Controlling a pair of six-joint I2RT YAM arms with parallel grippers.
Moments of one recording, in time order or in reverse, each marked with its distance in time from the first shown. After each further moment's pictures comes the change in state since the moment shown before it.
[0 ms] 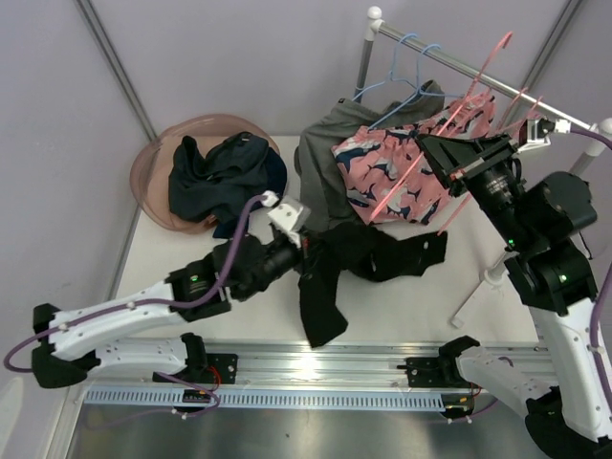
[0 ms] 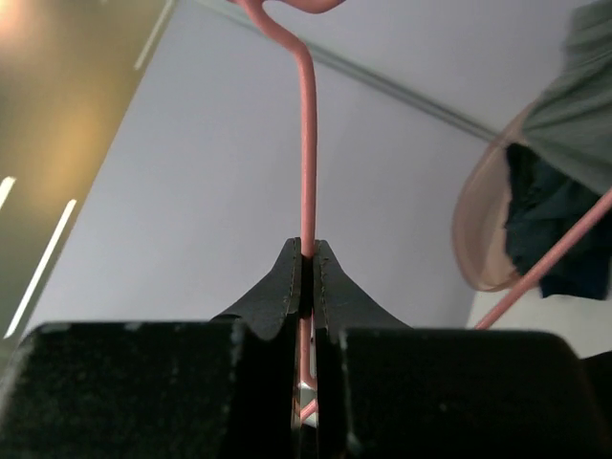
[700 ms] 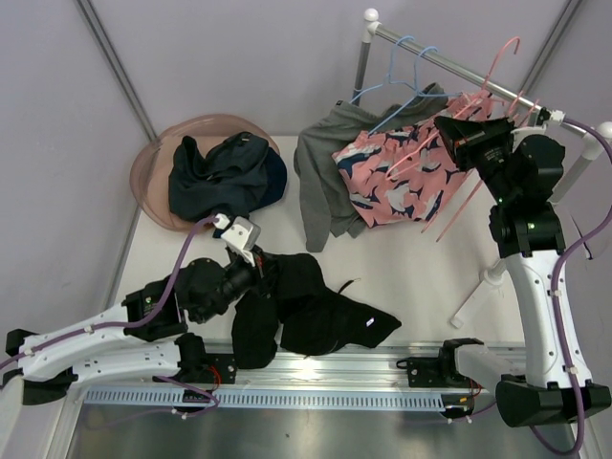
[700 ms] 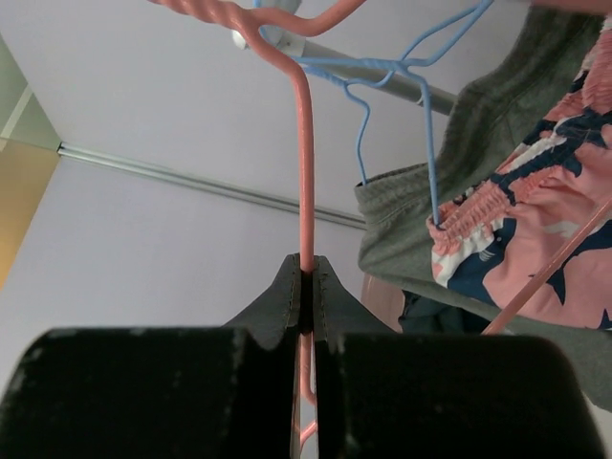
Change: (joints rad) left arm -0.044 -0.380 -0.194 -0.292 -0.113 -0.148; right arm -0.363 0.155 -0.127 0.105 -0.107 0.004
